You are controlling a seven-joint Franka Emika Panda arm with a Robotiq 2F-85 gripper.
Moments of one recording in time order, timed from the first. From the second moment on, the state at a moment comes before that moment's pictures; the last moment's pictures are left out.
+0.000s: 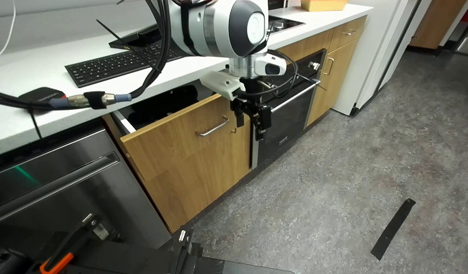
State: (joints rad) arm -0.11 0.57 -0.19 -2.08 0.00 2.53 0.53
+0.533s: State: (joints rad) arm -0.09 0.59 -0.20 -2.06 0.00 2.54 0.53
